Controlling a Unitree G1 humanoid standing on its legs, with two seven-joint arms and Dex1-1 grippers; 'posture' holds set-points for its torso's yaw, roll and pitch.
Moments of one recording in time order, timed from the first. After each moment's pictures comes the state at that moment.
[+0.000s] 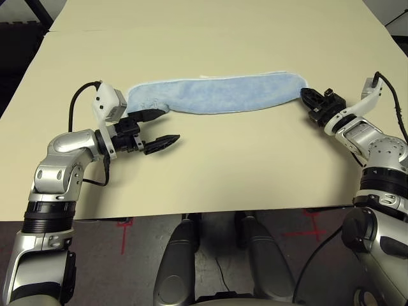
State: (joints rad) left arm -0.47 0.72 0.10 0.04 -0.43 0.35 -1.08; right arm -0.77 -0.35 -0.59 0.46 0.85 0.81 0.28
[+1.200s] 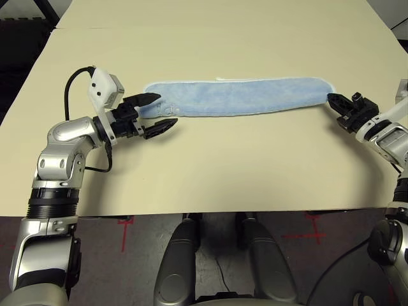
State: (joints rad) left arm -0.58 0.71 0.10 0.17 -0.37 0.24 -1.04; right arm -0.66 -0.51 -0.58 0.37 0.85 0.85 0.35
